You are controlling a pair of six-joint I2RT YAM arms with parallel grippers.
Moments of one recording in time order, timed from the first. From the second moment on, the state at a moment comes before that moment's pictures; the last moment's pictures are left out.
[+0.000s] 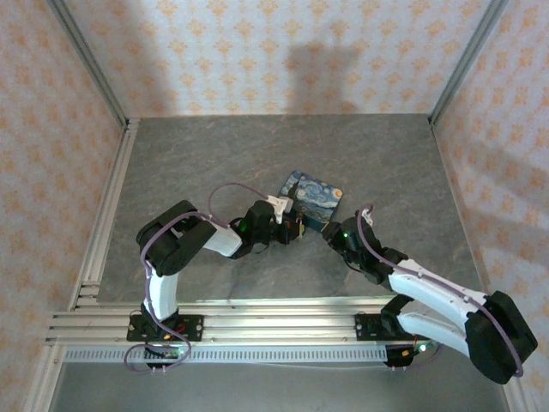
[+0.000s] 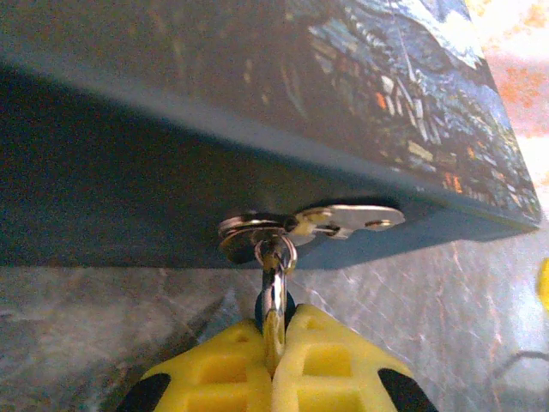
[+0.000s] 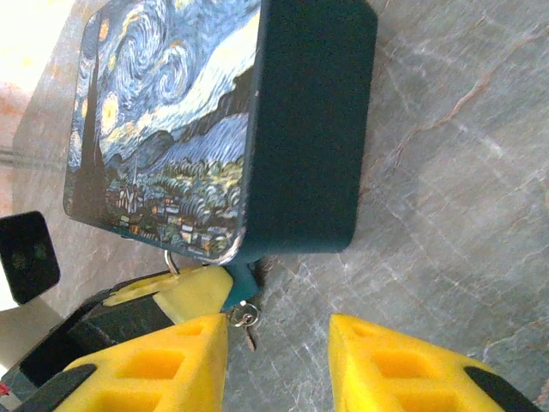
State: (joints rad) left arm -0.71 1.94 0.75 0.66 0.34 -0.63; right arm 0.64 0.97 0.36 -0.06 0.12 1.14
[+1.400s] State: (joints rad) left arm -0.64 1.84 0.86 0.28 0.63 -0.47; right arm 0.64 1.06 0.33 0.00 0.04 1.11
